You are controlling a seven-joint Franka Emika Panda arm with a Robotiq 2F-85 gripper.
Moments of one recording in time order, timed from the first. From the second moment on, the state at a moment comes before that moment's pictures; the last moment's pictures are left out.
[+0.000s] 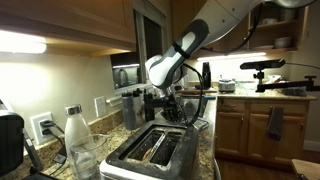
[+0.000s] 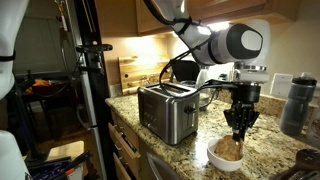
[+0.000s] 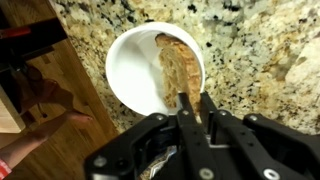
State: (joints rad) arm -0.05 0.49 -0.17 -1.74 -0.13 2.07 1.57
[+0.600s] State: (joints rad) arm -0.02 0.43 -0.18 -1.75 -0.15 2.06 1.60
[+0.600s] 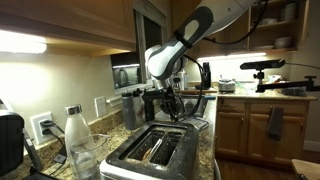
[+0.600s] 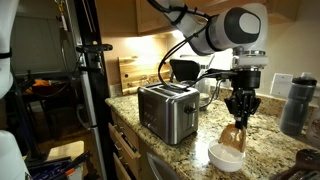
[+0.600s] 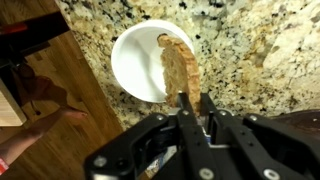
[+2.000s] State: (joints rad) arm 0.00 0.02 -0.09 -2.01 -0.30 2.00 1.73
